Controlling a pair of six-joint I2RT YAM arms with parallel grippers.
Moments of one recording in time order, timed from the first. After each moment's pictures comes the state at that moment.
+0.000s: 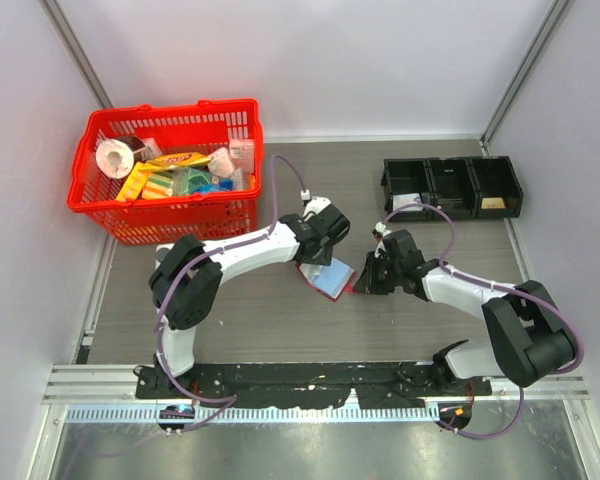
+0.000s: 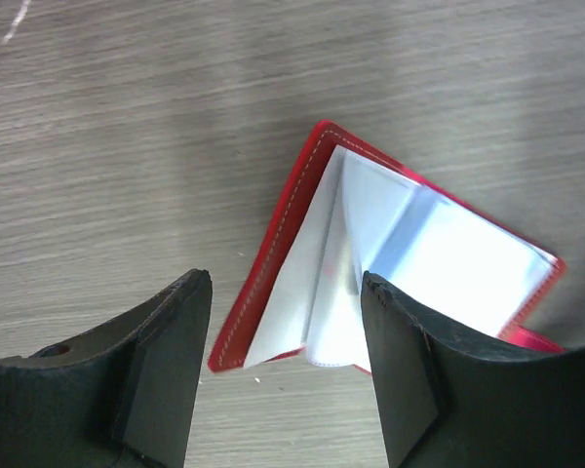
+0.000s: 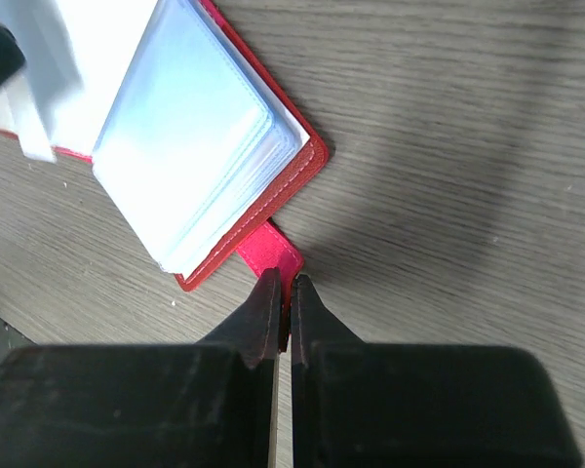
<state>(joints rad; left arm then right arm) -0.92 1.92 1.45 -0.66 -0.43 -0.67 0.43 1.36 0.53 -0.08 -0.29 0.52</state>
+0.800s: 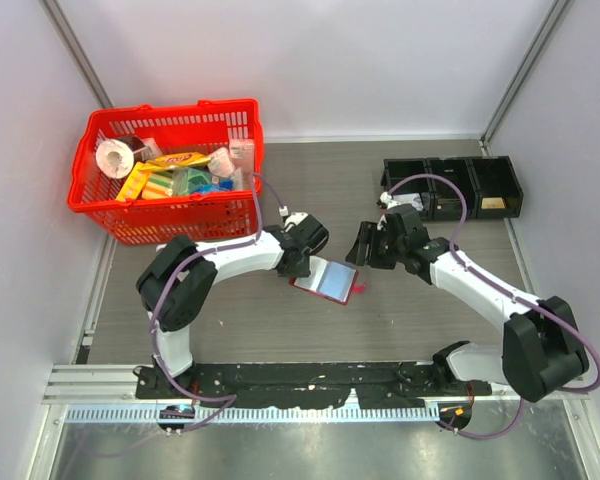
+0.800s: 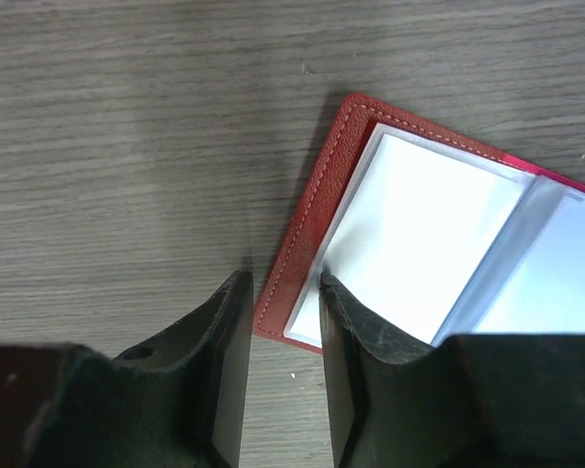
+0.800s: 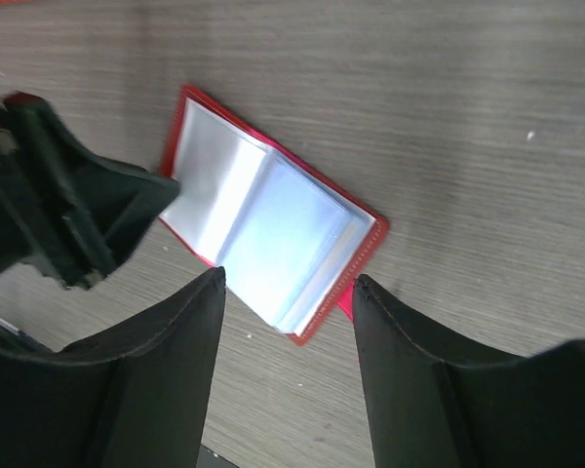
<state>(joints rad) -0.84 1.86 1.22 -0.56 -0.32 -0.74 0.44 1.29 0.74 -0.28 -0.20 0.52</state>
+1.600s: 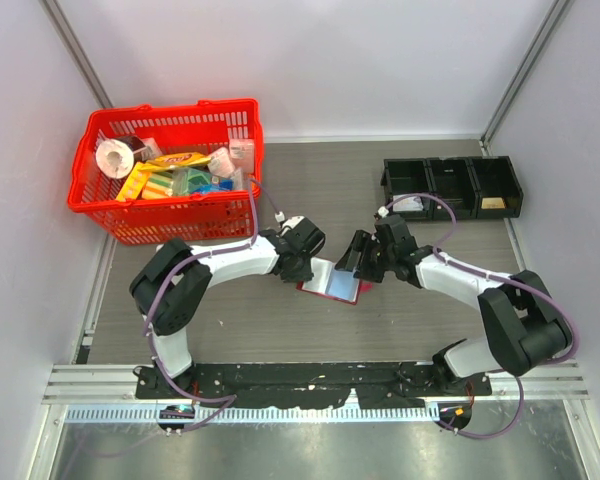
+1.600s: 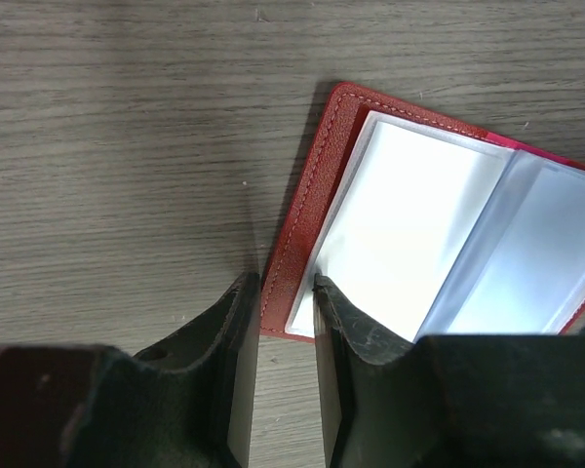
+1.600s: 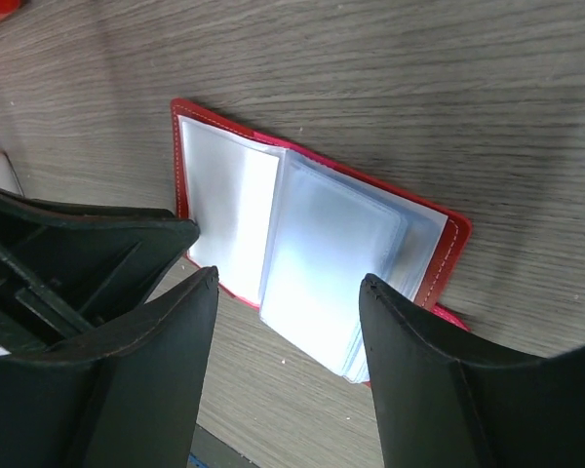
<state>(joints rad) -0.84 1.82 1.15 -0.48 -0.20 -0.85 0.46 1.41 0.66 -0.08 -0.25 0.77</state>
